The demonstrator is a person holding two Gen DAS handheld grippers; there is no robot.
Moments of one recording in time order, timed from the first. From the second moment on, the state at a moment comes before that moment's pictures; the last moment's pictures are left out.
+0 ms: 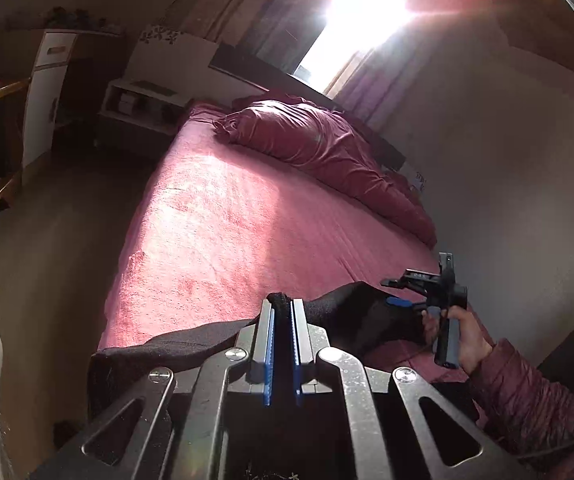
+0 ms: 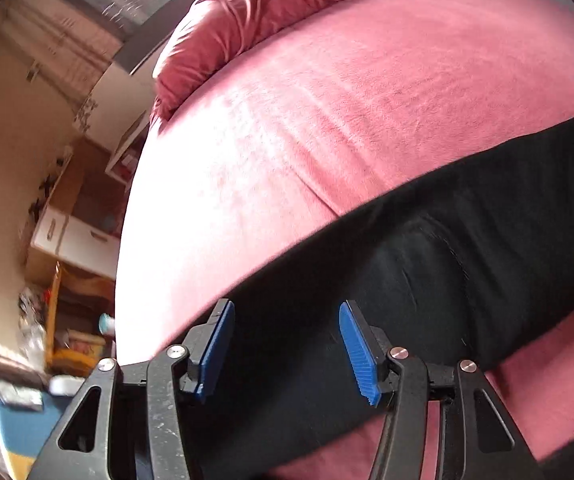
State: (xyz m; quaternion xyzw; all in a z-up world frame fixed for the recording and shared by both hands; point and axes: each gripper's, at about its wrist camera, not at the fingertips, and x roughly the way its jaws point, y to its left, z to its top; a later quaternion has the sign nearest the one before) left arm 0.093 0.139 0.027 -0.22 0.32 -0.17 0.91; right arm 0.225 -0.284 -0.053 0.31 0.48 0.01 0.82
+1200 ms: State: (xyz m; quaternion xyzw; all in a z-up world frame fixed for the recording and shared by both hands) left arm 0.108 0.206 0.014 -0.24 0.34 -0.04 0.91; right arm 0.006 -0.308 -0.032 0.30 0.42 0.12 0.85
